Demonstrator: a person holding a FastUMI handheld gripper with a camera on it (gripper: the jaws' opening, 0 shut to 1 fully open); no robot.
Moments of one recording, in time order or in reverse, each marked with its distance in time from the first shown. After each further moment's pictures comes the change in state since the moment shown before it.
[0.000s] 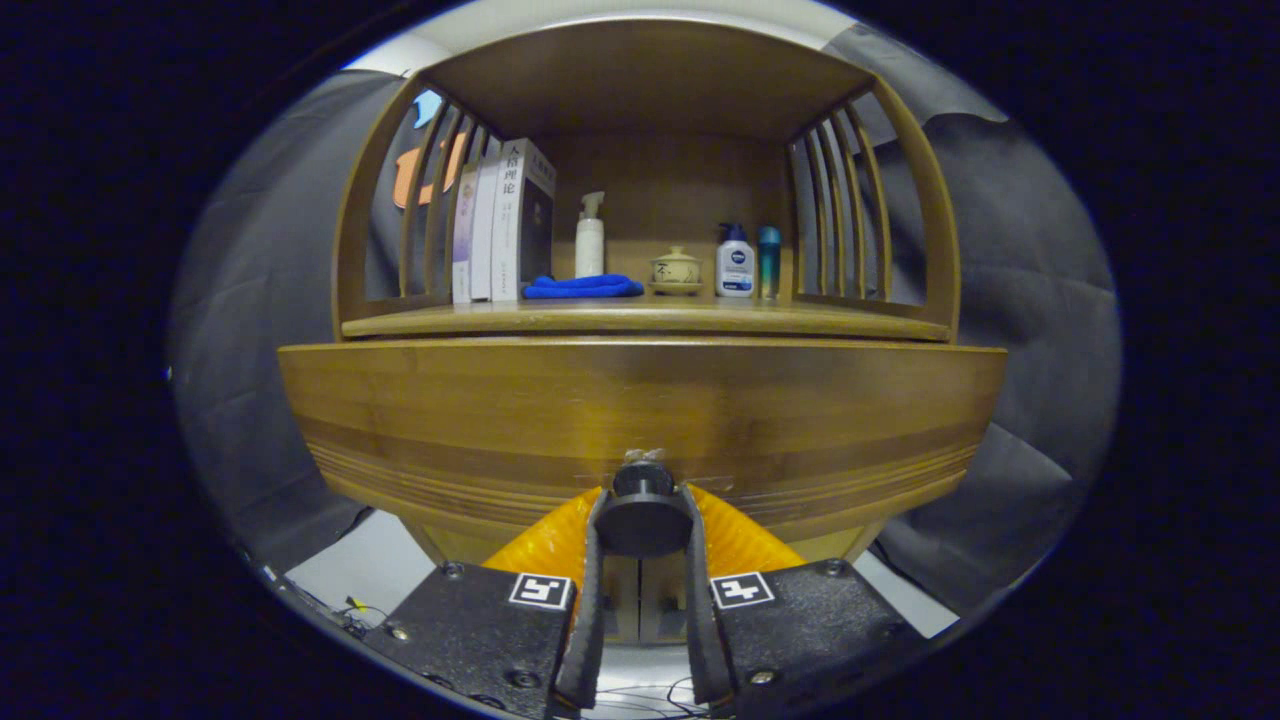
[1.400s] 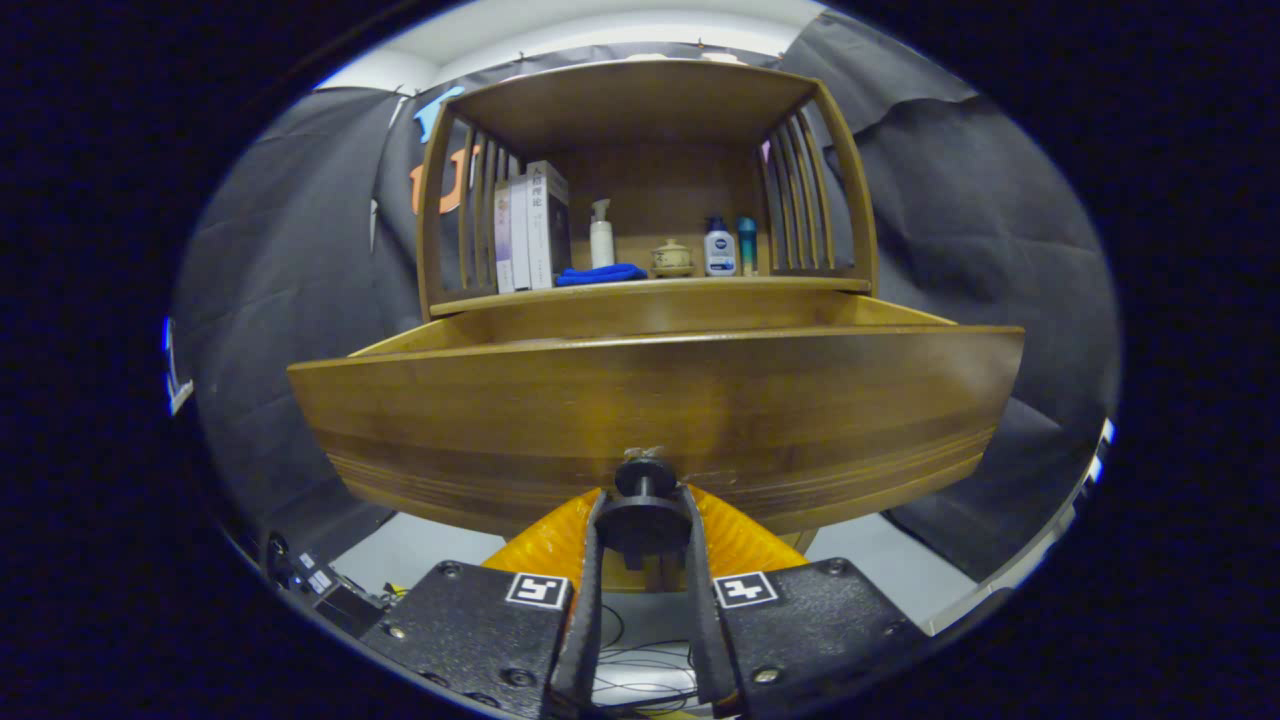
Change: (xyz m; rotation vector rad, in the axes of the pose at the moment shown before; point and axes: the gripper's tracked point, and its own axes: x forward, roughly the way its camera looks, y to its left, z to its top) arm -0.121 0.001 -0.053 0.062 0.040 0.049
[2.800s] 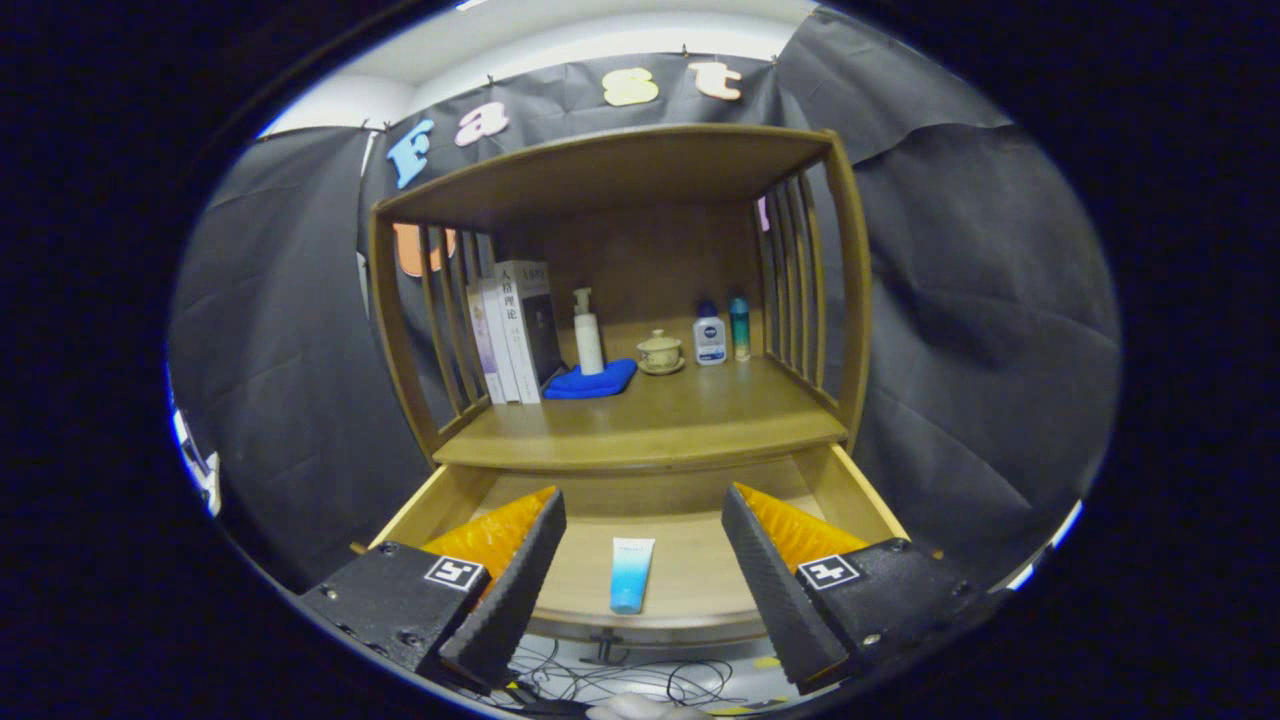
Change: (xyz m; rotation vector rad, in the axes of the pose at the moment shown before) arm 0.002 -0.029 0.215 0.046 0.062 0.022
